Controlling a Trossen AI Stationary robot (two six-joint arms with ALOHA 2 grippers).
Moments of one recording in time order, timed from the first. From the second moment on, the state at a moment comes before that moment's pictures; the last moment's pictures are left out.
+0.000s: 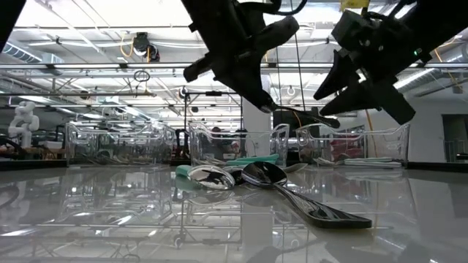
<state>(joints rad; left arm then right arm) -0.20 2.00 1.58 -0.63 -0.56 -0.88 0.42 1.40 0.65 -0.23 0.94 -0.21</state>
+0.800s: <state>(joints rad) -0.22 1.99 1.68 -0.64 -0.53 -0.90 0.42 1.45 0.65 -0.22 1.04 -0.21</state>
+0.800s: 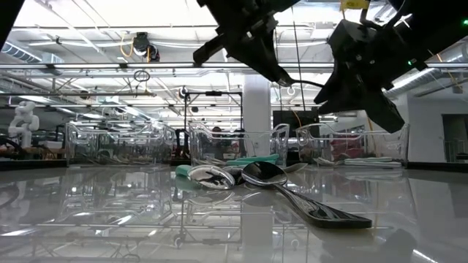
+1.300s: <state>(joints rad) -0.22 1.99 1.68 -0.64 -0.56 -0.83 0.42 1.45 0.65 -0.22 0.99 -0.21</state>
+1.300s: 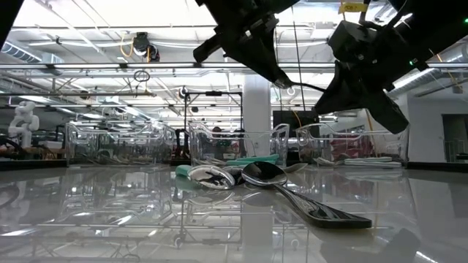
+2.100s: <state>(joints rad) -0.34 1.99 1.92 -1.10 -1.00 -0.16 0.27 1.45 0.65 -0.06 0.71 -0.21</state>
